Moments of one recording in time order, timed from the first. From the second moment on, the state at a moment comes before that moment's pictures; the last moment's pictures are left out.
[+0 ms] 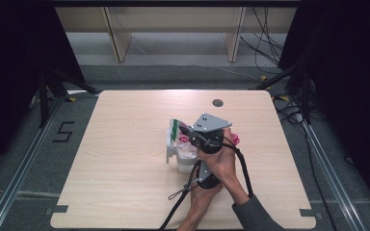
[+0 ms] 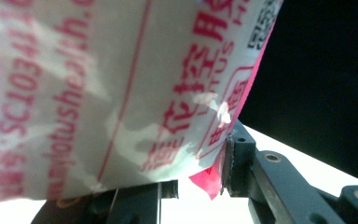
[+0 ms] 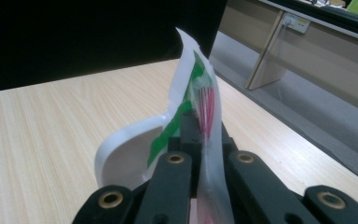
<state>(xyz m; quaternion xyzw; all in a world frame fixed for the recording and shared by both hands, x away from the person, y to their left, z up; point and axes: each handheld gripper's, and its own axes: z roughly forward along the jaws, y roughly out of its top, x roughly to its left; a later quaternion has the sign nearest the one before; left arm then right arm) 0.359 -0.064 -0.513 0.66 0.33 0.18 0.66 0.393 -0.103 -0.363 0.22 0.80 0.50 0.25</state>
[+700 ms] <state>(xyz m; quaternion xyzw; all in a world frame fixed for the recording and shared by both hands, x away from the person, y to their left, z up) 0.358 -0.064 -0.512 0.66 0.32 0.19 0.65 0.391 -0.105 -0.361 0.23 0.79 0.50 0.25</state>
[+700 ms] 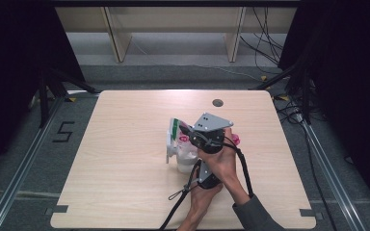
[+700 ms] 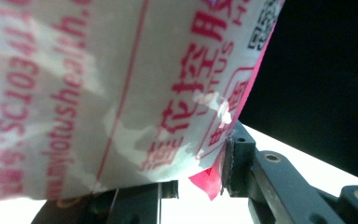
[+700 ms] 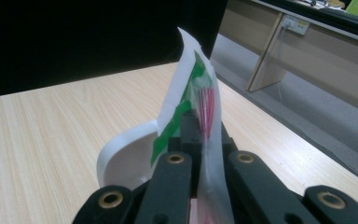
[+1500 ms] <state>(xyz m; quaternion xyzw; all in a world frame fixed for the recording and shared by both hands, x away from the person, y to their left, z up) 0.359 -0.063 -0.512 0.66 0.31 0.18 0.65 0.392 -0.102 -0.362 0.22 0.80 0.50 0.25</state>
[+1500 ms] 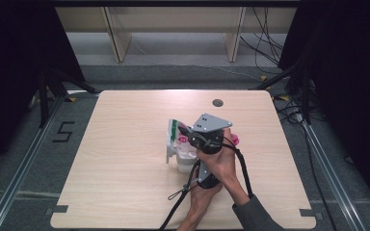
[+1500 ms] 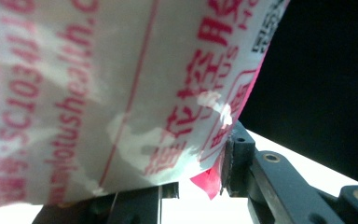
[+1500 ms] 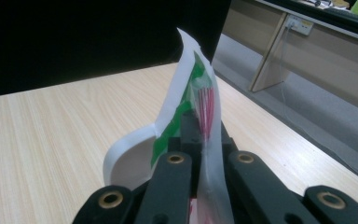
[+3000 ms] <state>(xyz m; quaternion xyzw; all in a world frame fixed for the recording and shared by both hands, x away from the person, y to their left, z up) 0.360 -0.064 -0.513 0.66 0.31 0.18 0.66 0.392 -0.101 -0.364 0.23 0.80 0.50 0.25</state>
